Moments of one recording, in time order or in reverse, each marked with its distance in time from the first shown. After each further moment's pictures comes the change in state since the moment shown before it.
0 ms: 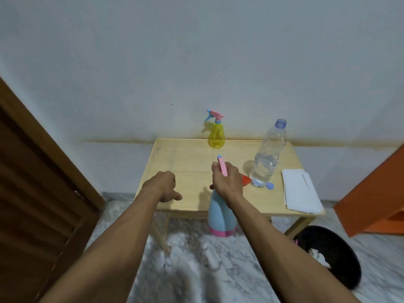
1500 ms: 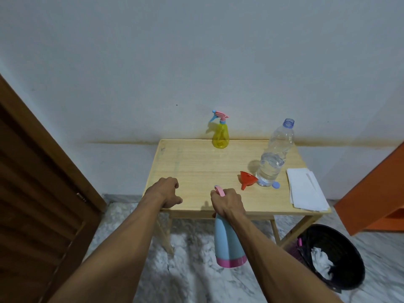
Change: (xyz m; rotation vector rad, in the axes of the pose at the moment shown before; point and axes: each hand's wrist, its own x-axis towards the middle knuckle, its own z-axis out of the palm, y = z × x) left_hand 0.013 -0.043 0.022 -0.044 -0.016 0.031; right_hand -0.027 0.034 0.041 -0.242 -0.134 0.226
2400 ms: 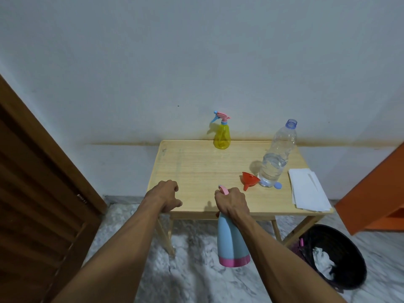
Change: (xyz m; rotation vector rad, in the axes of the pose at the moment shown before) left_hand 0.006 -0.015 0.005 -0.017 -0.009 -0.011; right_hand -0.001 -0.006 -0.003 -0.016 0.032 0.017
